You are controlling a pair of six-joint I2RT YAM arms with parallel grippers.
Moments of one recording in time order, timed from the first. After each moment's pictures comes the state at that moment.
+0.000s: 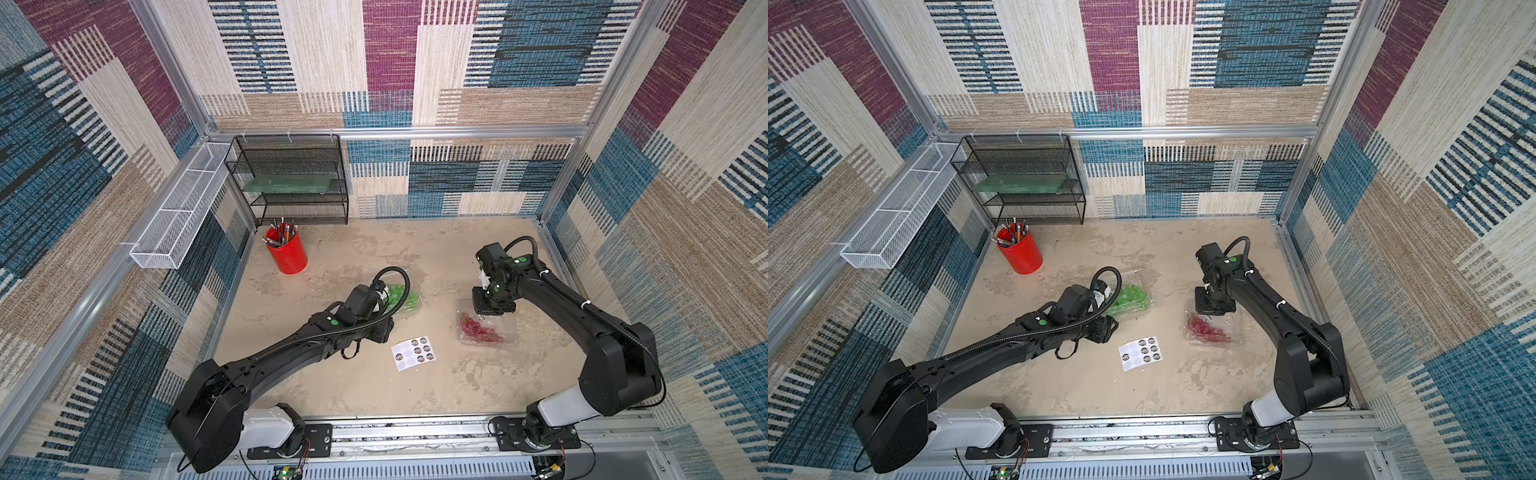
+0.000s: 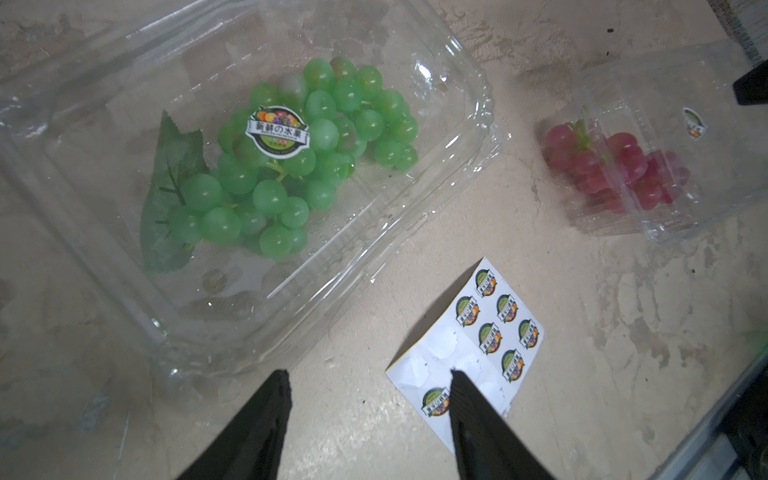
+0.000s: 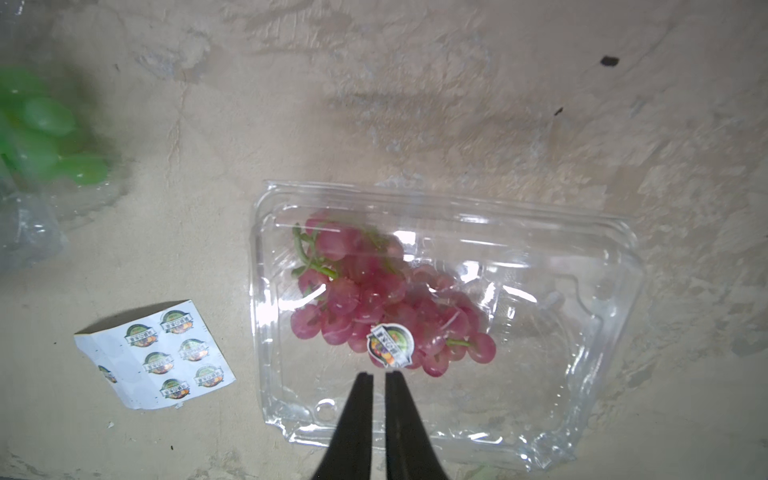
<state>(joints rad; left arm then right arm) -0.71 1.31 0.80 -0.36 0.01 -0.32 0.32 1.51 1.19 -1.07 -0.02 0.36</state>
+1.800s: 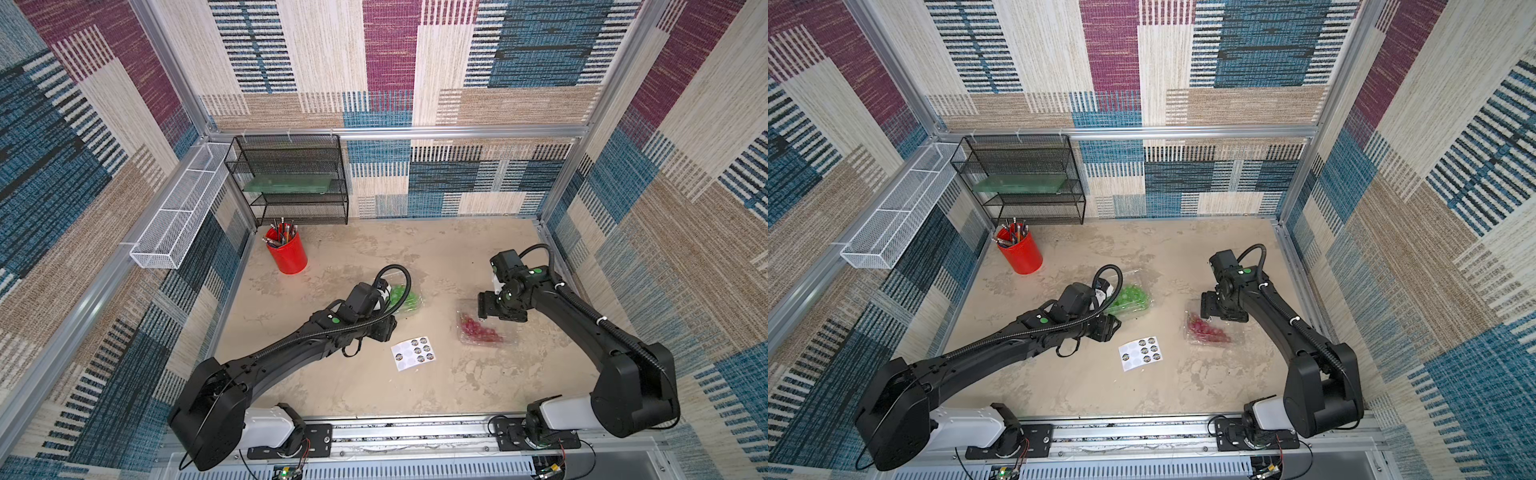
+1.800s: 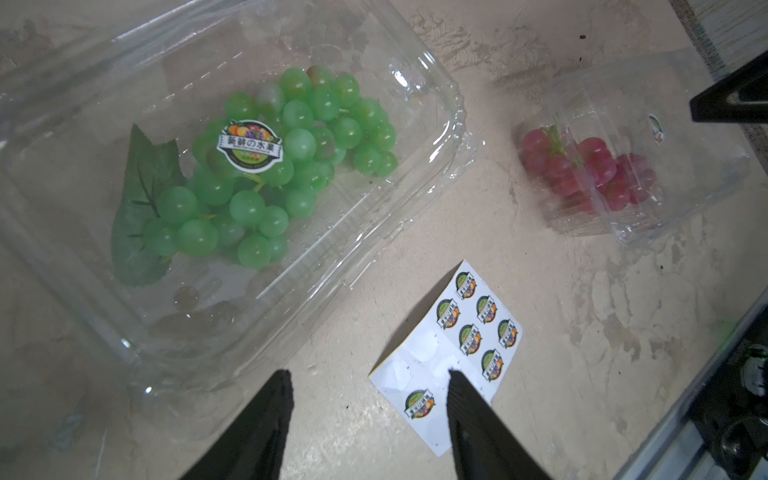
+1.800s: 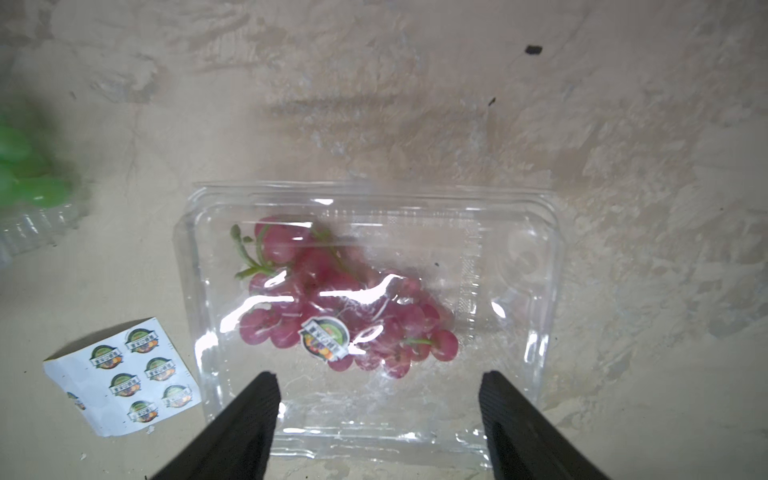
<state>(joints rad) -0.71 1.32 0.82 -0.35 0.06 -0.32 0.25 1.41 1.07 -1.01 0.04 0.36</state>
